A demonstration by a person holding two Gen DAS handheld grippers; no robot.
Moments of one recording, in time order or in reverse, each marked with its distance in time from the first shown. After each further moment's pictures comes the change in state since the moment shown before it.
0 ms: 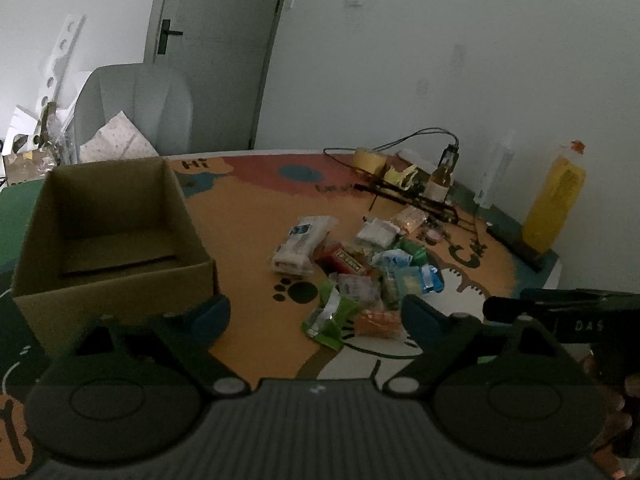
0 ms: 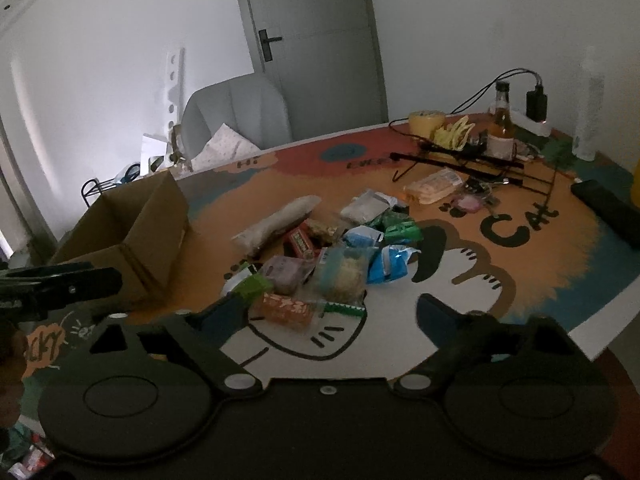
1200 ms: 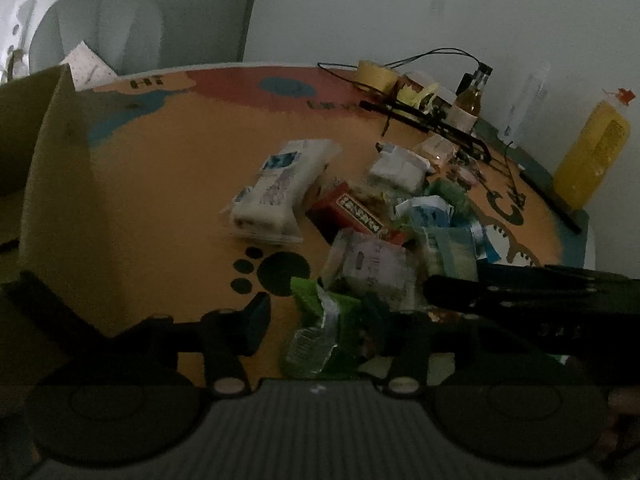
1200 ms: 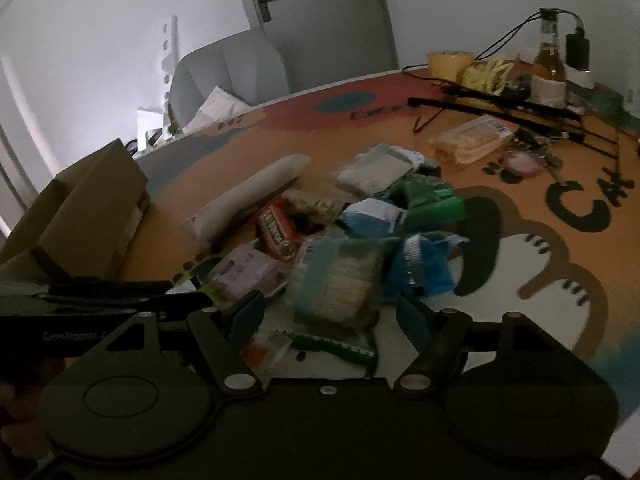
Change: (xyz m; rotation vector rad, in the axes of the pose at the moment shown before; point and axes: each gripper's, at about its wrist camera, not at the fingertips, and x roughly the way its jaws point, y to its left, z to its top) left arm 0.145 0.003 0.001 -0.004 0.234 -0.032; right arm 0.118 -0.017 0.001 0.037 0.160 0.043
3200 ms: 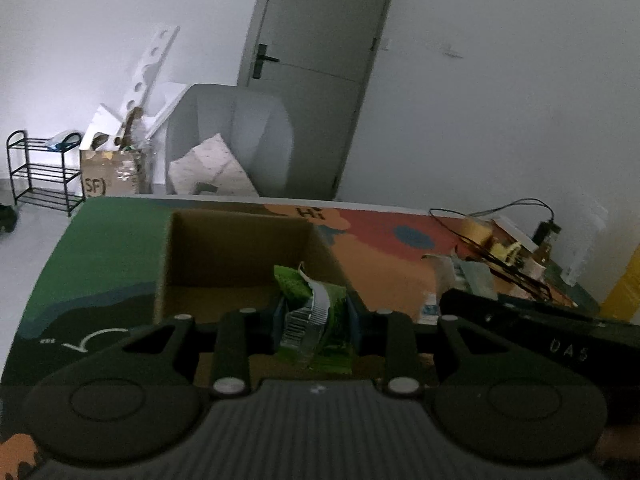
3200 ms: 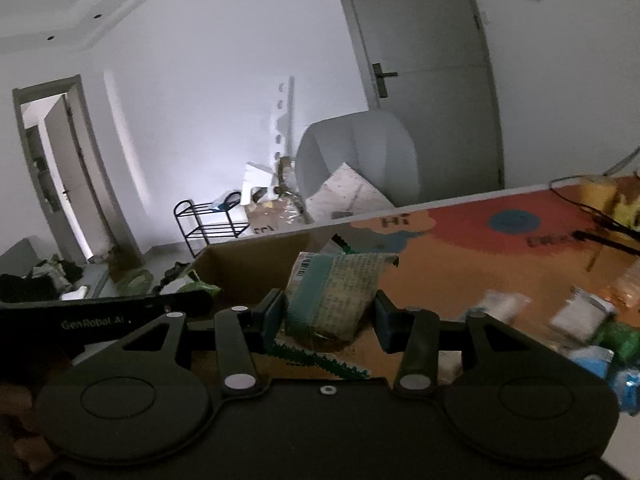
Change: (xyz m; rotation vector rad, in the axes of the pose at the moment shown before) left arm -0.159 0.096 0.009 -0.171 -0.359 0.231; right arm -0.024 0.151 0.052 -0.167 -0.240 0.247
